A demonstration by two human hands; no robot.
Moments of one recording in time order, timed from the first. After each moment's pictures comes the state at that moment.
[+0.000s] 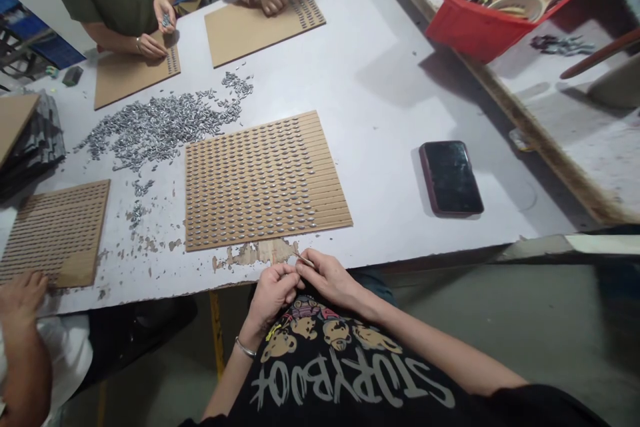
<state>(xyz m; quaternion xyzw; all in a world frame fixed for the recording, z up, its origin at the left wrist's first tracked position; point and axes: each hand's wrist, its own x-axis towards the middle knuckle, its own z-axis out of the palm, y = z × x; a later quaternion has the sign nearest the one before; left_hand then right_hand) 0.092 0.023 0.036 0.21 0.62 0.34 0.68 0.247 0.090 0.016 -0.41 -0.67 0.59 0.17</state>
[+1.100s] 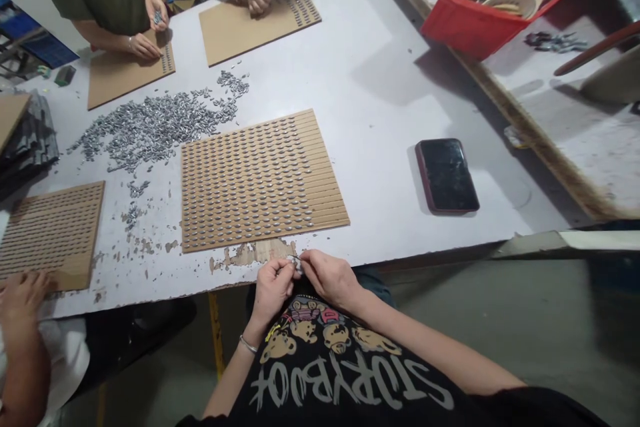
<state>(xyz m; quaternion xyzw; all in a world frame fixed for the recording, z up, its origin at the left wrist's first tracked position) 0.101 0.027 0.021 0.22 0.65 0.42 0.59 0.258 0.082 0.000 -0.39 -0.84 0.32 0.20</state>
